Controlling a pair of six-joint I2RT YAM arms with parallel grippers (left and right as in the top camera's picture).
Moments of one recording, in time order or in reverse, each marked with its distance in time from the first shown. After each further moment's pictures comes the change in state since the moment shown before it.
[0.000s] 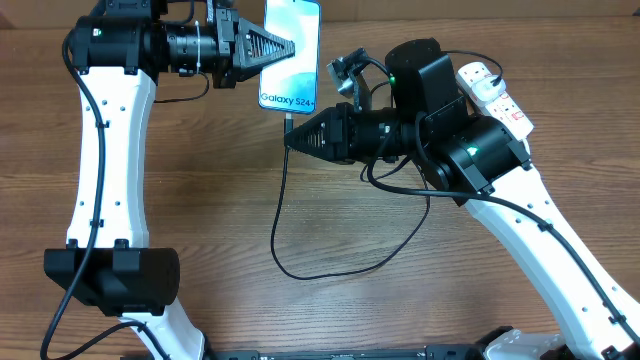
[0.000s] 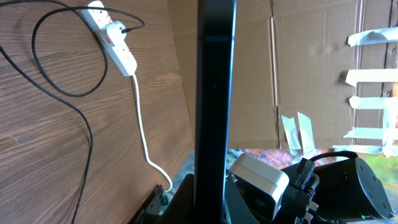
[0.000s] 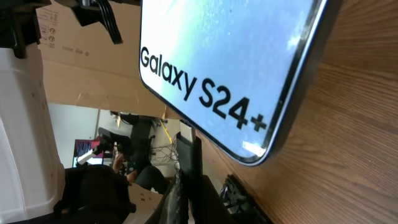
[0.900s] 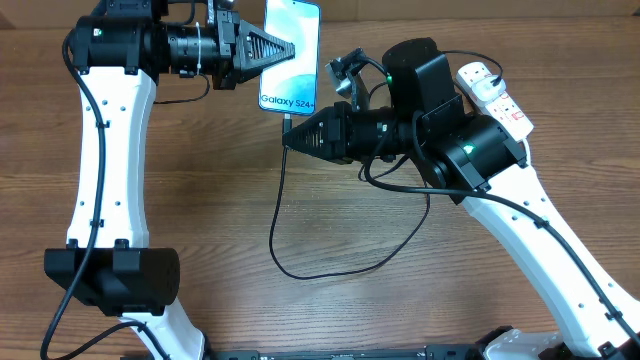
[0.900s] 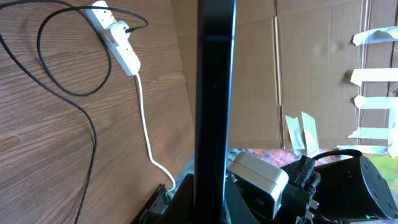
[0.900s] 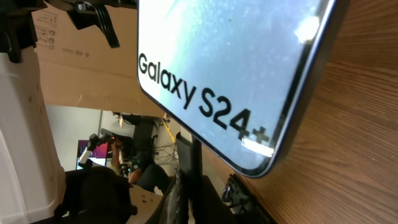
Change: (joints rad) left arm -0.002 0.000 0.000 -0.014 -0.013 0.020; right arm 0.002 0.011 0.000 0.010 -0.005 0.018
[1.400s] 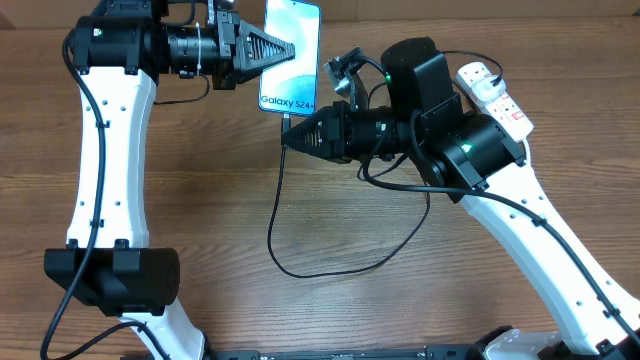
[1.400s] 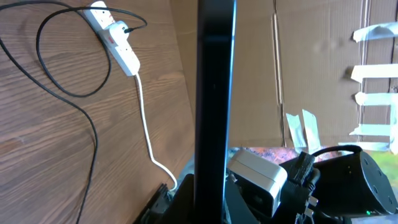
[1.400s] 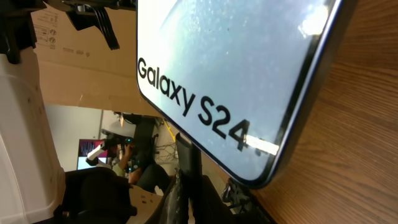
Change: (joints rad) left arm 0.000 0.000 0.000 -0.006 0.005 0.025; right arm 0.000 0.006 0.000 0.007 -0.006 0.000
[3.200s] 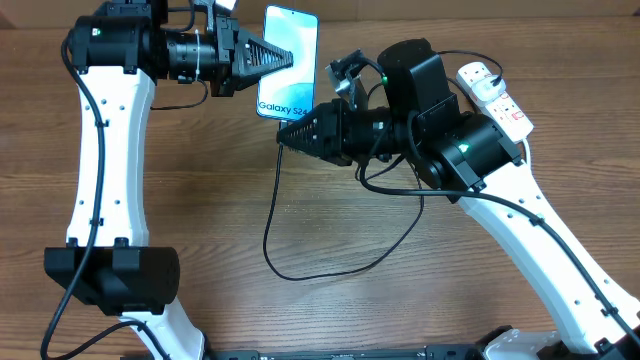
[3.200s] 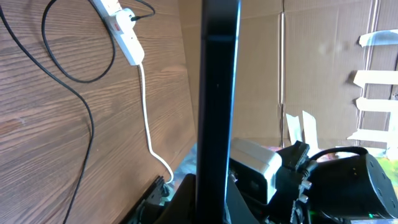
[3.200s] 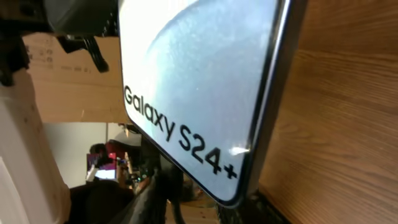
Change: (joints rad) left arm 0.008 0.003 0.000 -0.084 -0.008 0.016; right arm 0.007 0.005 0.001 0.000 0.037 0.101
